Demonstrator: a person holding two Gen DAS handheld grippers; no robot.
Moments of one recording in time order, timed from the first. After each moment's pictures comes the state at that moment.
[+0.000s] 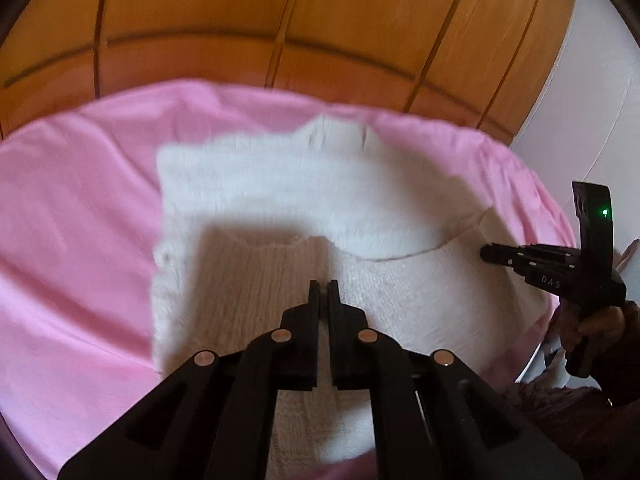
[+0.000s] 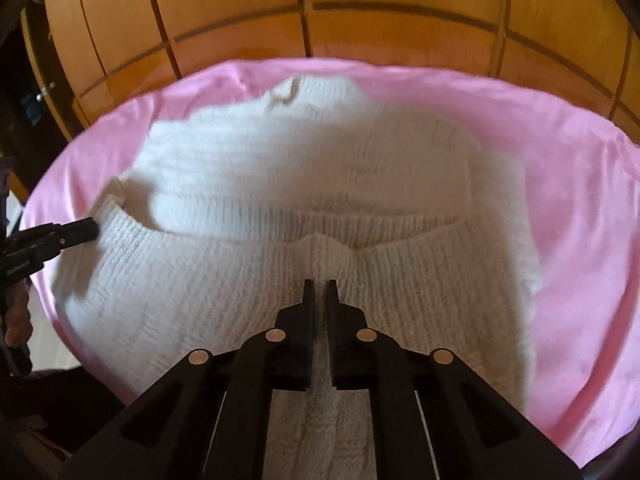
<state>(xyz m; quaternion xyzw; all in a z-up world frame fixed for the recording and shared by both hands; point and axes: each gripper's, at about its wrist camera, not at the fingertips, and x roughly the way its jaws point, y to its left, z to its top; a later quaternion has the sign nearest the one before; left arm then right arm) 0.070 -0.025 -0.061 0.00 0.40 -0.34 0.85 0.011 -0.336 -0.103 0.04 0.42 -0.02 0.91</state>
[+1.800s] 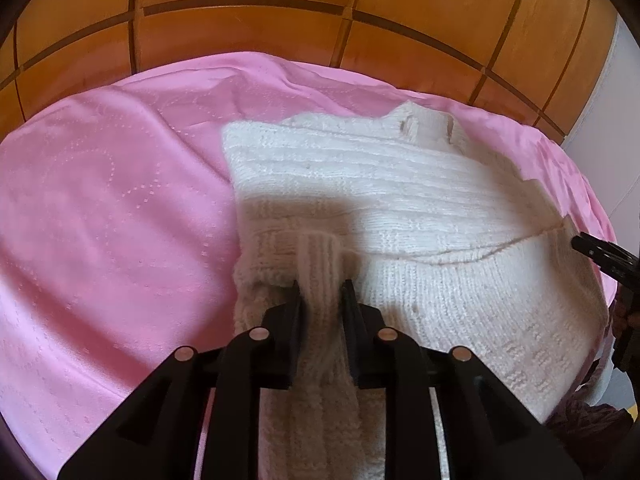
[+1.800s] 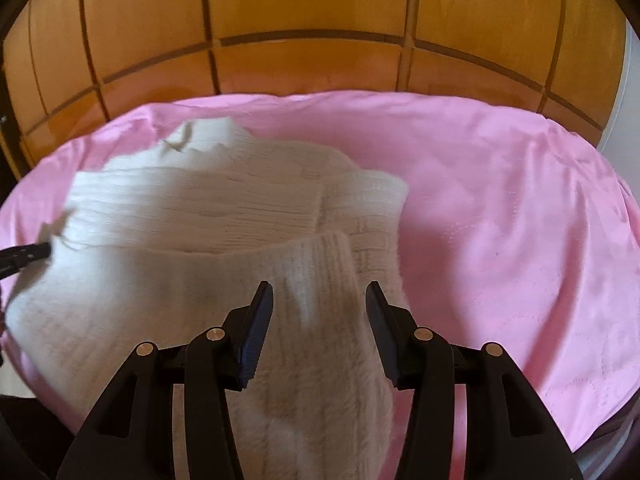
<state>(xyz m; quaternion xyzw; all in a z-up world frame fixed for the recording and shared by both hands) 0.137 -0.004 -0.113 0.02 0.44 -0.26 0.86 0.012 -0.412 -0.108 0.03 0.40 -0.14 0.91</state>
